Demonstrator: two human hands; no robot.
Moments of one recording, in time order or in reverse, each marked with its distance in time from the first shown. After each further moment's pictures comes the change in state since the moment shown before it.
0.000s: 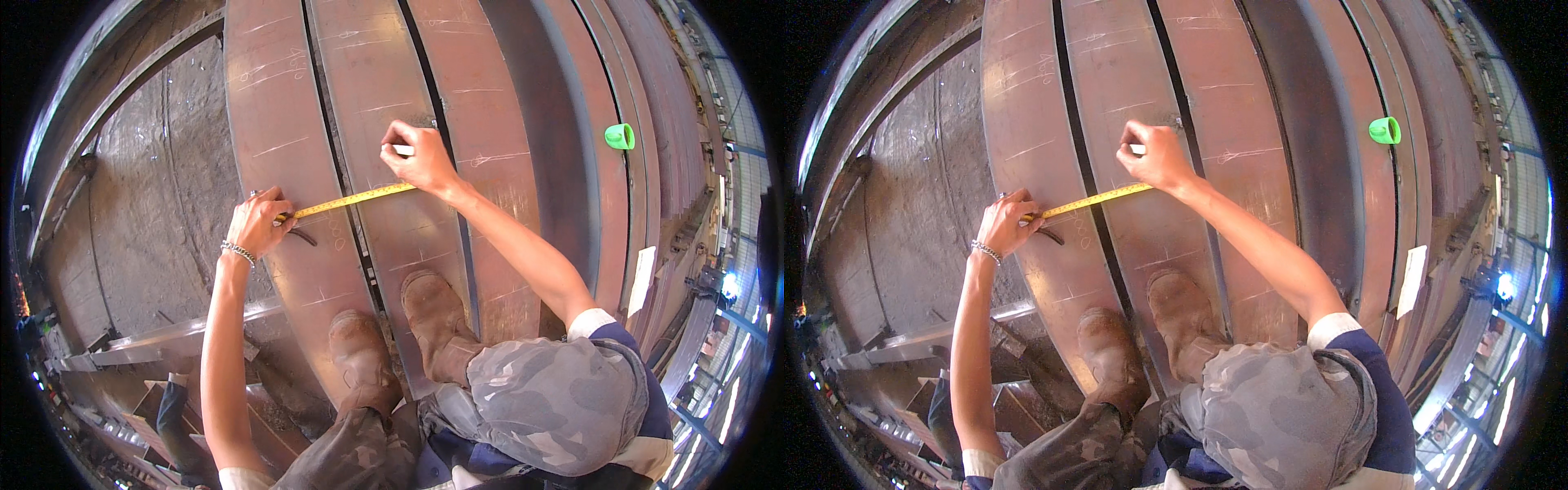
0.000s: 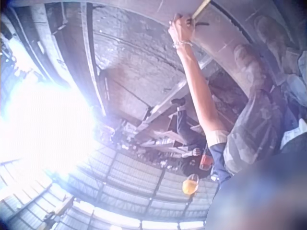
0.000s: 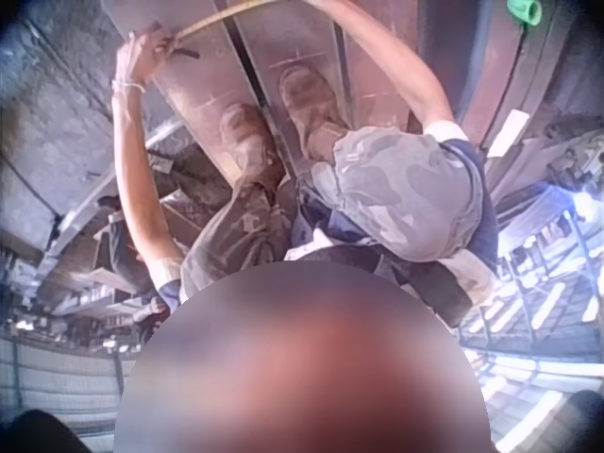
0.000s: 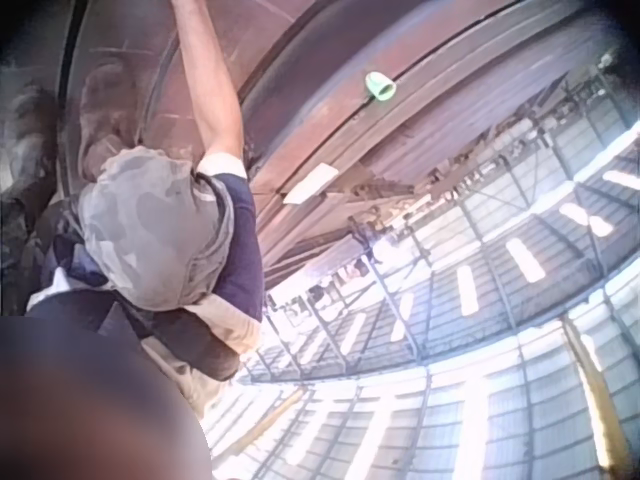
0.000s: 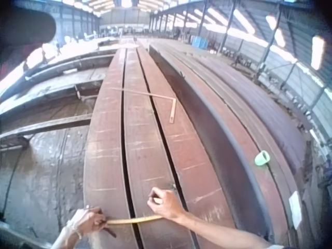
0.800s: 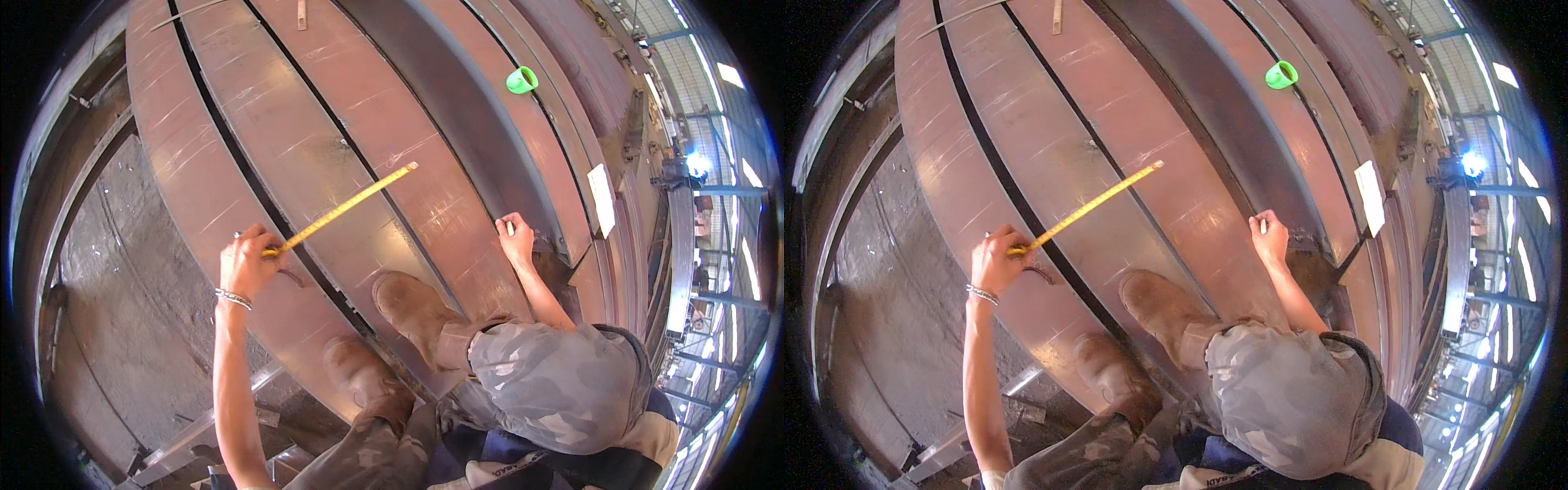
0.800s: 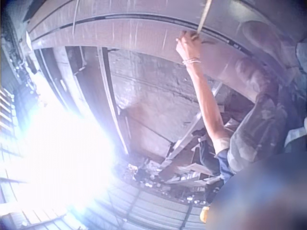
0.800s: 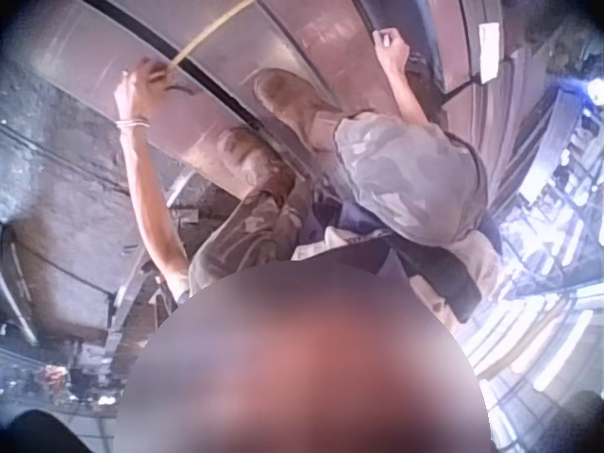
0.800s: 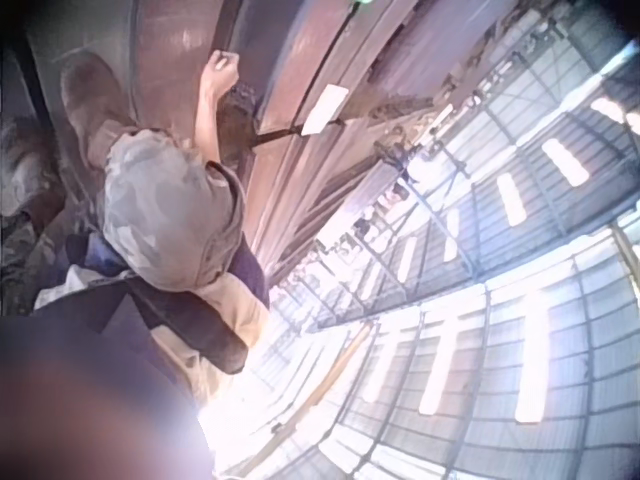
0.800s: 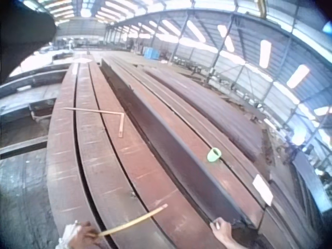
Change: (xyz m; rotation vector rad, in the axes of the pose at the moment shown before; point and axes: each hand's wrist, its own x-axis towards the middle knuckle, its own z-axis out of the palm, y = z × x) left_hand 0.026 0.041 -0.003 -0.174 0.159 0.248; right_hand -0.333 0.071 -0.147 -0.554 0.645 0.884
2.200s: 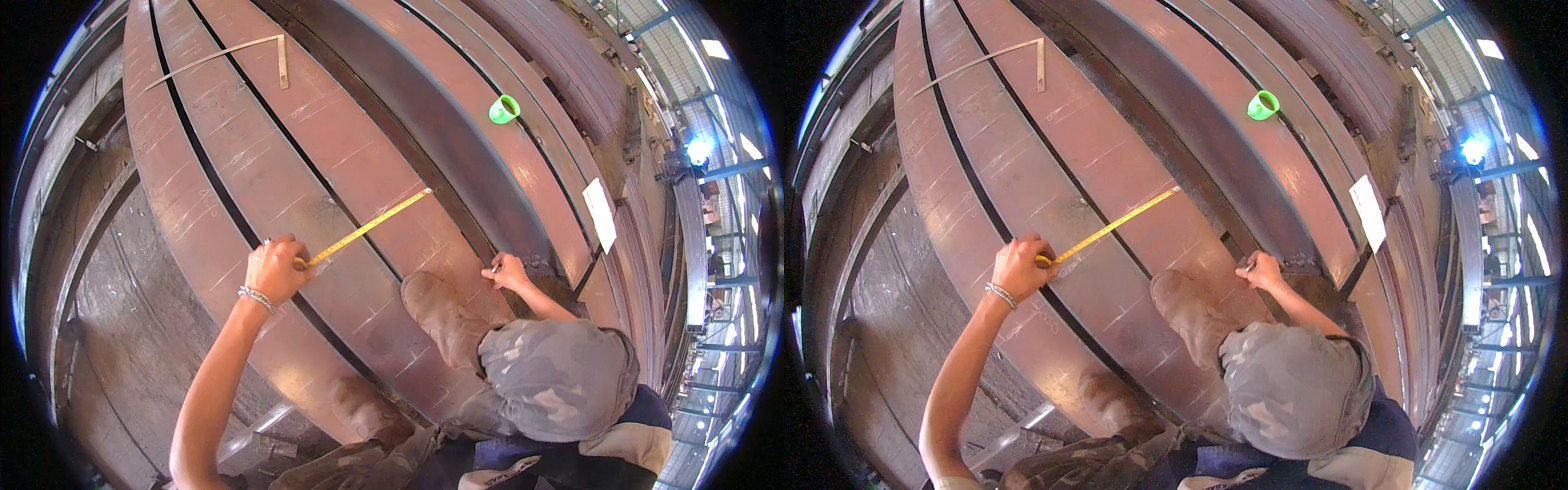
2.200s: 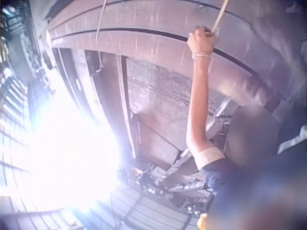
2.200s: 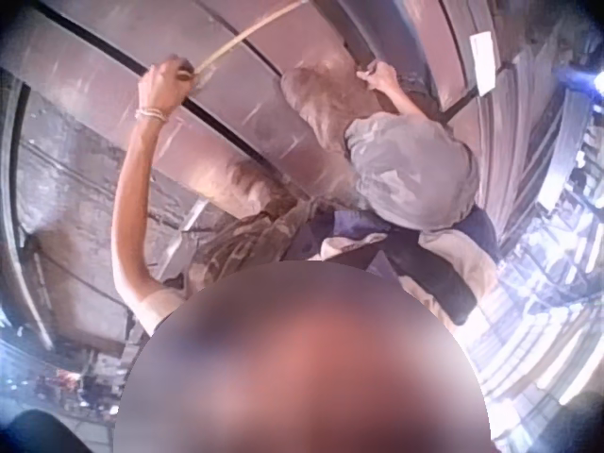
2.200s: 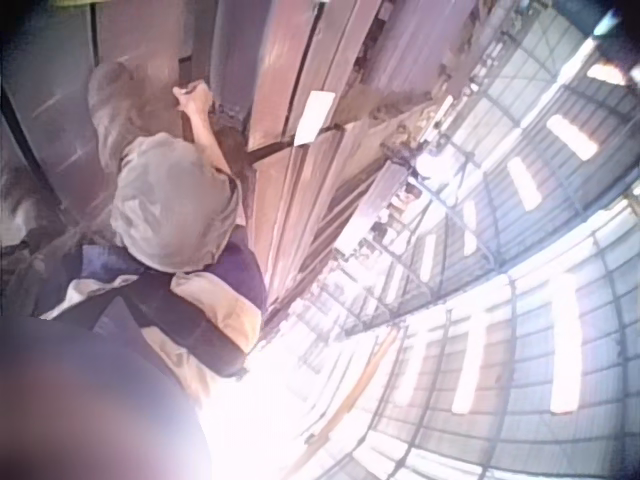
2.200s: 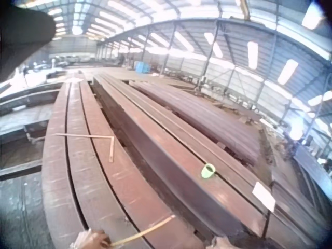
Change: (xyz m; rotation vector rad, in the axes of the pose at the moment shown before) left_hand 0.101 0.076 -0.023 0.095 -0.181 0.074; right_hand 0.042 0.034 -0.010 0.008 -0.534 0.141
